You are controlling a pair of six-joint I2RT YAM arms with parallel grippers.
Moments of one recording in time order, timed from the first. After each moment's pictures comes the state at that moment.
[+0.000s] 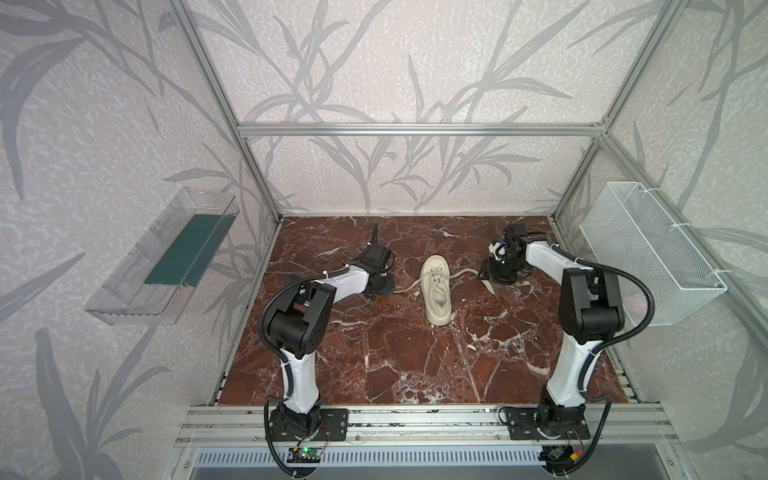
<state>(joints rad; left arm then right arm) -0.42 1.92 1.18 -0.34 -0.02 -0.29 0.07 1.97 1.41 -0.75 -0.34 0.19</state>
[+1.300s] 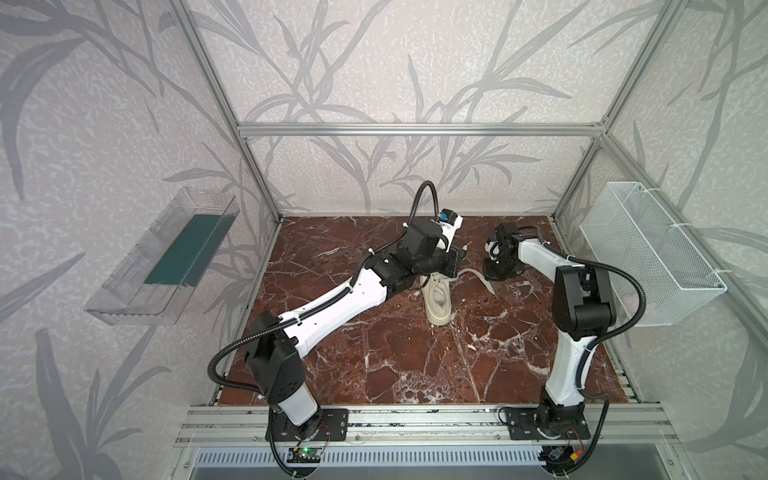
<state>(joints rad) -0.85 1.65 1.51 -0.27 0.15 -0.38 0.11 2.02 1.48 -0.77 -0.16 0.10</state>
